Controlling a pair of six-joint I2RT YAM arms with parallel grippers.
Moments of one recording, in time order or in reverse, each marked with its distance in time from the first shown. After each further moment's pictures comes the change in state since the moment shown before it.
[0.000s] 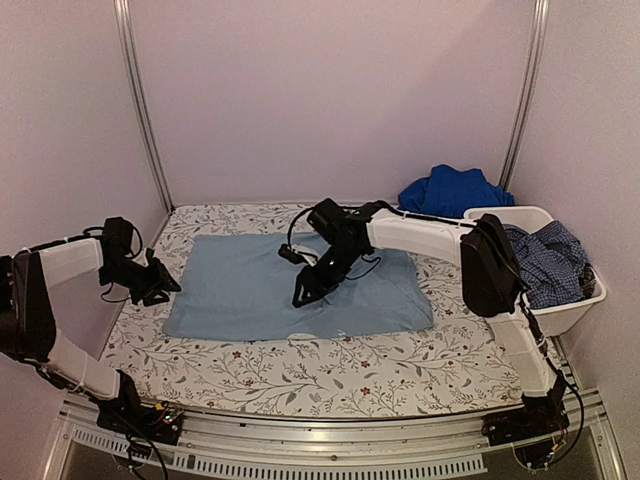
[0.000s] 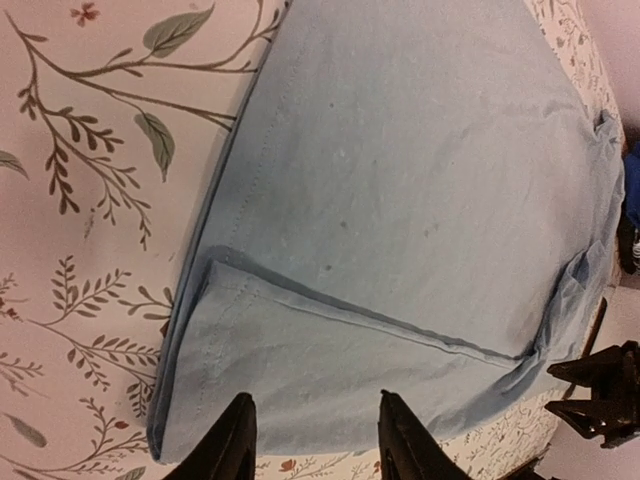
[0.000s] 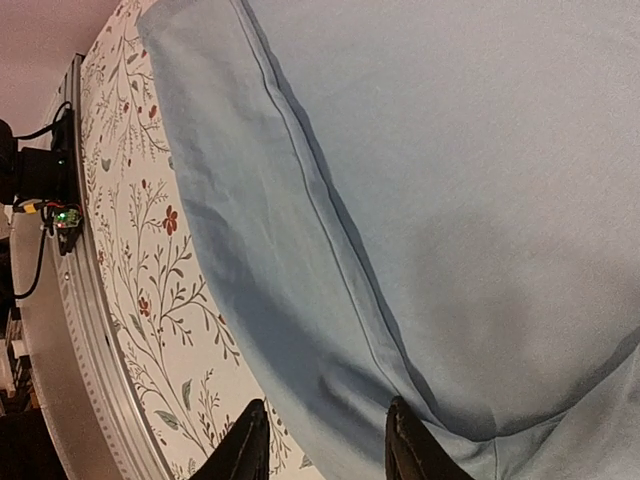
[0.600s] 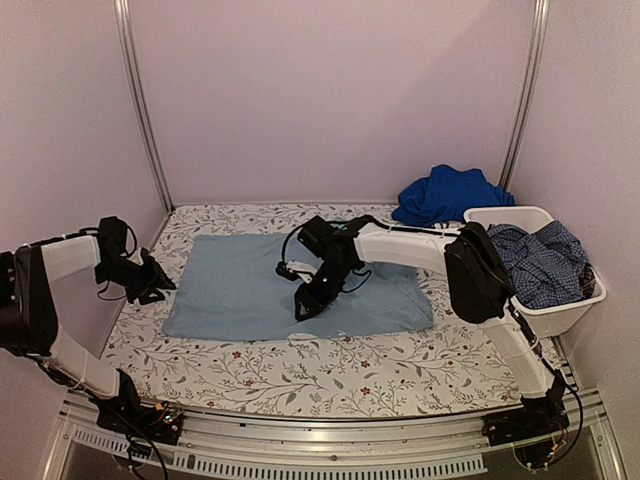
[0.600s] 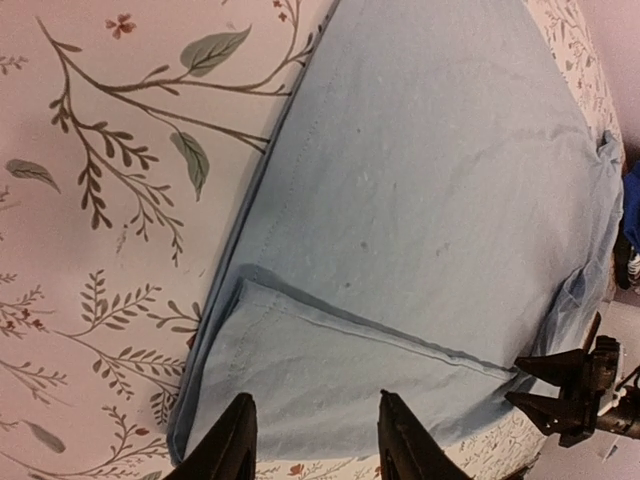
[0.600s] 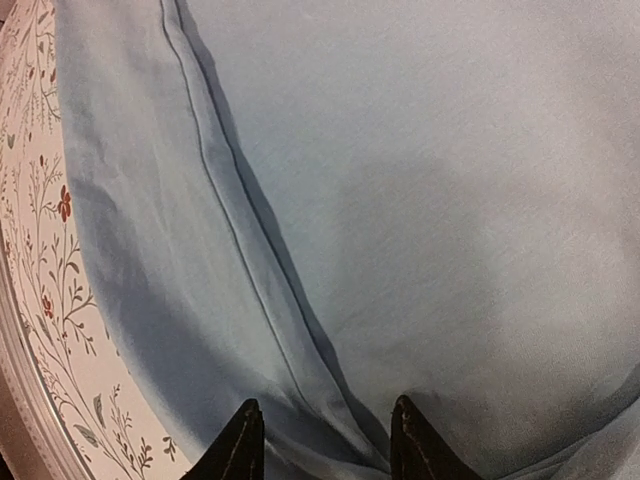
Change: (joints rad) left arm 0.056 0.031 0.027 -0.014 0.015 0.012; right arm 0.051 0.087 0.027 -0.011 0.172 -0.055
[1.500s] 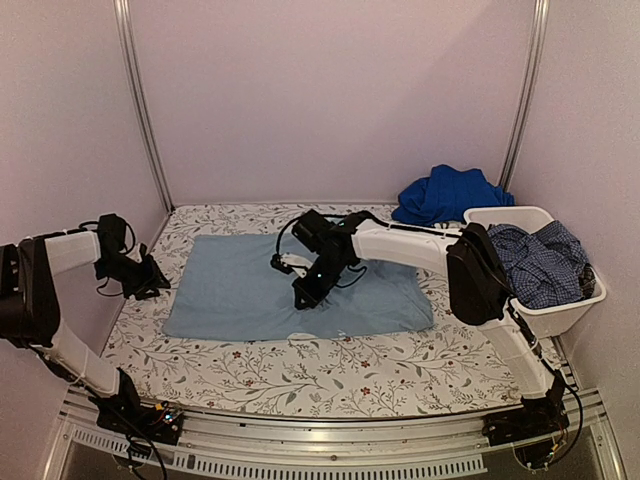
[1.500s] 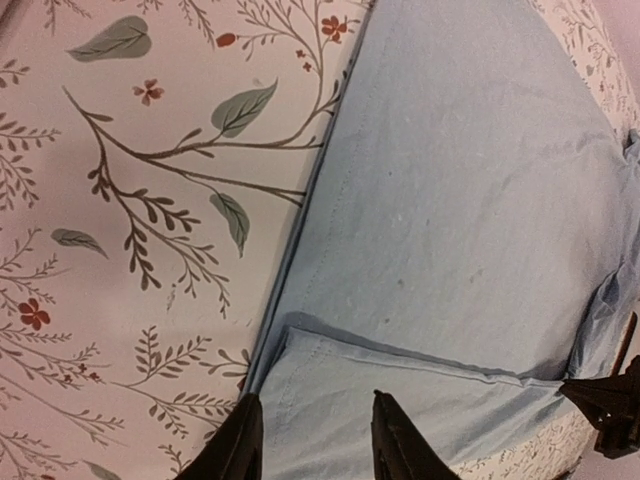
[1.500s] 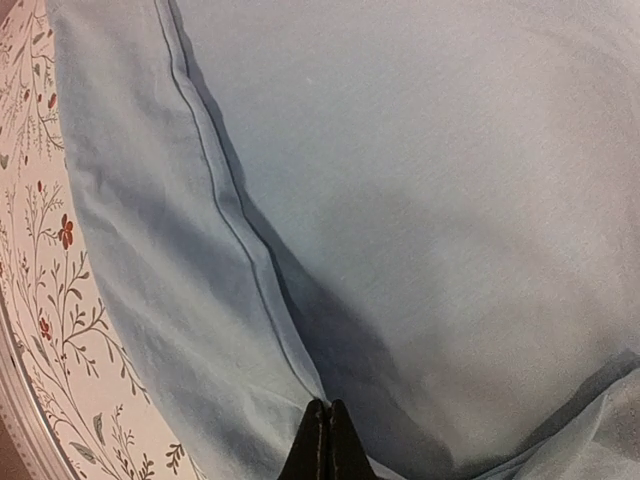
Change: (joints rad) left arm 0.022 0.053 0.041 0.012 -0.068 0.111; right arm 0.016 0.000 0.059 -0.001 0.079 -0.006
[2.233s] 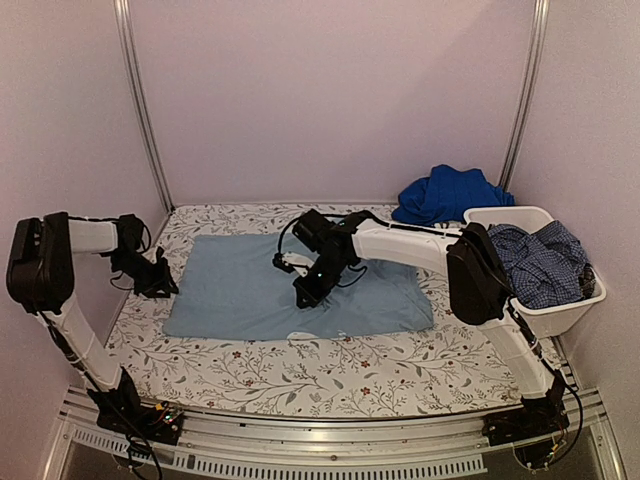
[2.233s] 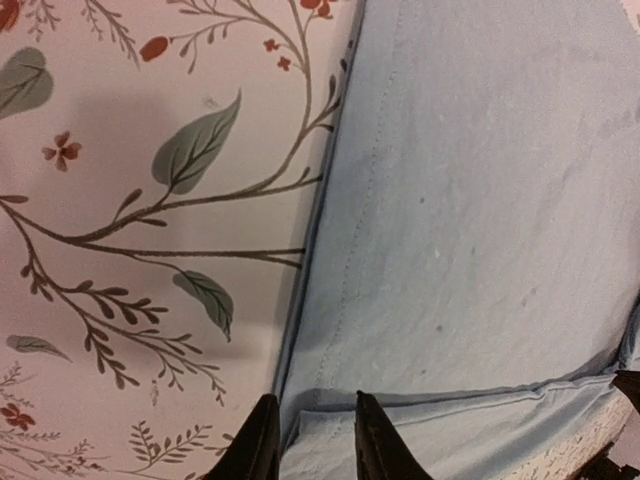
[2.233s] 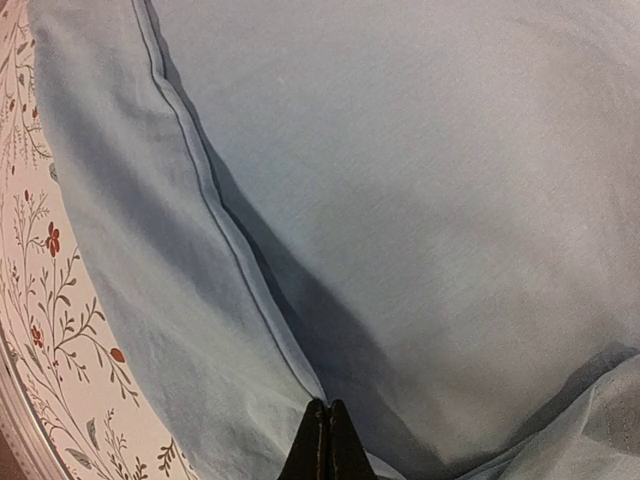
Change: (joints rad) left arm -0.054 0.232 0.118 -0.009 -0.035 0.121; right arm -0.006 0.000 0.001 -0.002 0.029 0.022
